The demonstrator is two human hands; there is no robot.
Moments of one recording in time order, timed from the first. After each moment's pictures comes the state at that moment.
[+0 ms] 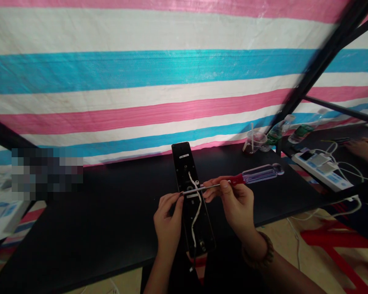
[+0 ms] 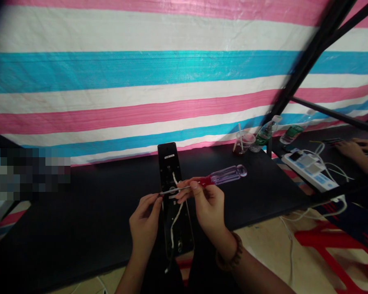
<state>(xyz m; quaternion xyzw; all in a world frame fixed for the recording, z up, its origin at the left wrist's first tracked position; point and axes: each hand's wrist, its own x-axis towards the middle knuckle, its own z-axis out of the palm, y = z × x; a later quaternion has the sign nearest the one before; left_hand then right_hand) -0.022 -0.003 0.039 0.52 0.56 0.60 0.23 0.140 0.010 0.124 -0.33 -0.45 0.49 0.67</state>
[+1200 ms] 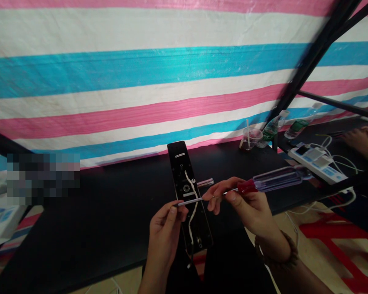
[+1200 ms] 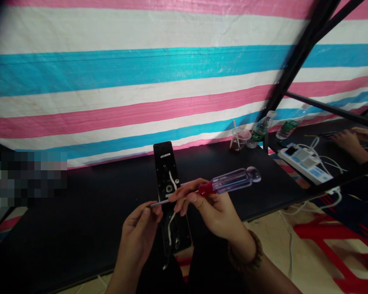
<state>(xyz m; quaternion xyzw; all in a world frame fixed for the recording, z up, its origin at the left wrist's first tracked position) -0.009 -0.030 0.072 0.29 0.43 0.64 0.56 0.178 -0.007 0.160 -0.26 -0.58 0.53 0.56</state>
